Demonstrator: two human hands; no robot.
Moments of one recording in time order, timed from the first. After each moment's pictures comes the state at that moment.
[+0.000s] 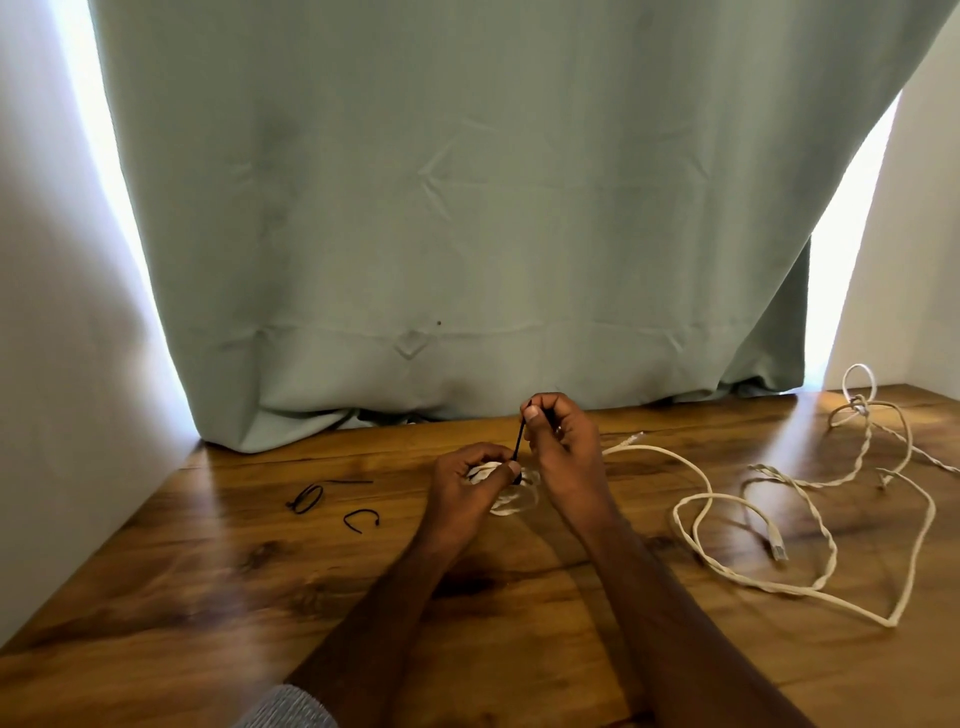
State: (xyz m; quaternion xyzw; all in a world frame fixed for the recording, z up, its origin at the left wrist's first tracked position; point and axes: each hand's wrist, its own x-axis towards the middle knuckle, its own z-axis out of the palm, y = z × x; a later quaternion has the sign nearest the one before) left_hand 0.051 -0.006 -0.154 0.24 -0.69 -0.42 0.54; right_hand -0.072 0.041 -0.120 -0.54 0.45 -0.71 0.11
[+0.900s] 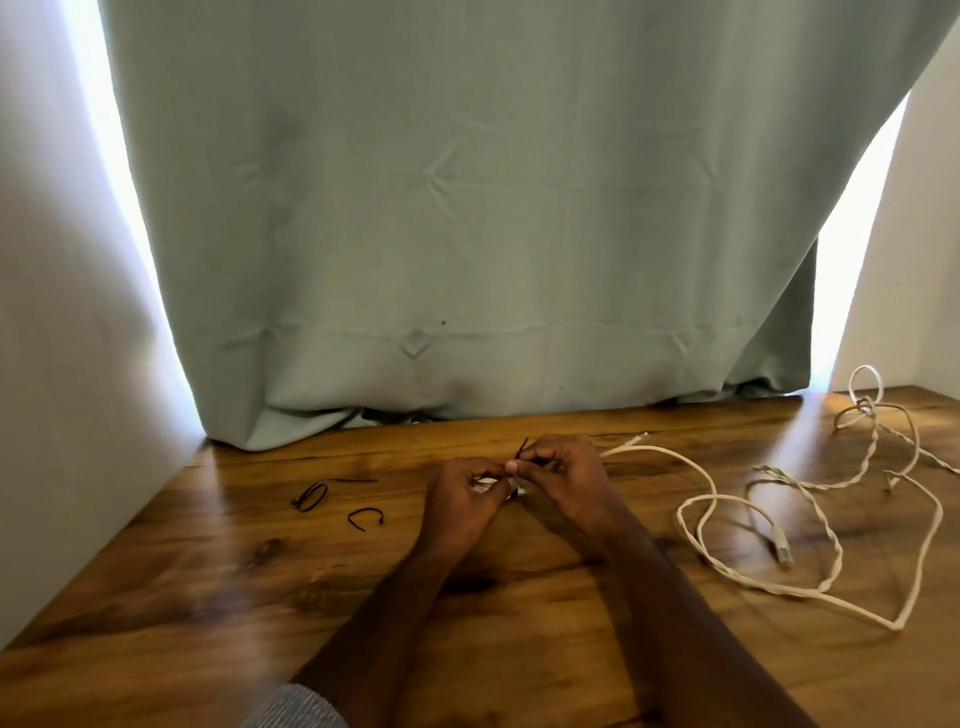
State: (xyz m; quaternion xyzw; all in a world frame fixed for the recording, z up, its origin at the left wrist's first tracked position) left_hand 0.055 -0.017 -0.168 0.30 -0.75 -0.30 0.50; right_hand -0.105 0.030 -0.151 -0.65 0.52 -0.54 0.12
